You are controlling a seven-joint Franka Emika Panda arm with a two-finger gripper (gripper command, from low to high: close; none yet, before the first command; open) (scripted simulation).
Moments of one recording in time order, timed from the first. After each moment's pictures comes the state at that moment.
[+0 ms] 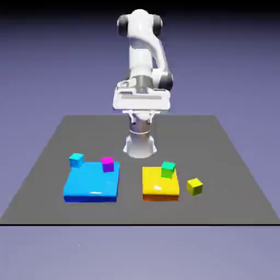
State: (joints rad) arm 0.05 -0.53 0.00 -2.79 -0.03 2.99 0.73
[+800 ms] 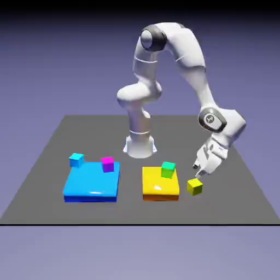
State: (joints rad) arm 0.80 0.34 0.02 -2.29 -0.70 2.03 0.51
